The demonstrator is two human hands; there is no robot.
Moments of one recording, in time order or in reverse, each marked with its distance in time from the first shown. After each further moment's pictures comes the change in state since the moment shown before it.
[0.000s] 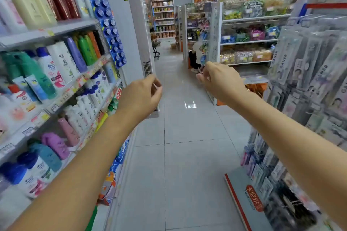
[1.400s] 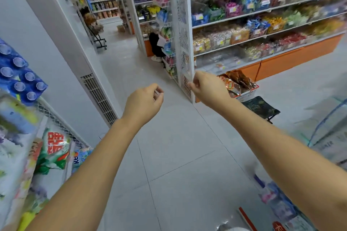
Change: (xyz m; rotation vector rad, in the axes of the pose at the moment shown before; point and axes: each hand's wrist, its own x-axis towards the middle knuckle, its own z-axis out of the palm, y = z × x) left_hand 0.479 -0.220 0.385 -0.207 -0.333 0.087; right_hand 0.407 0.220 0.359 0.019 -0.099 0.381
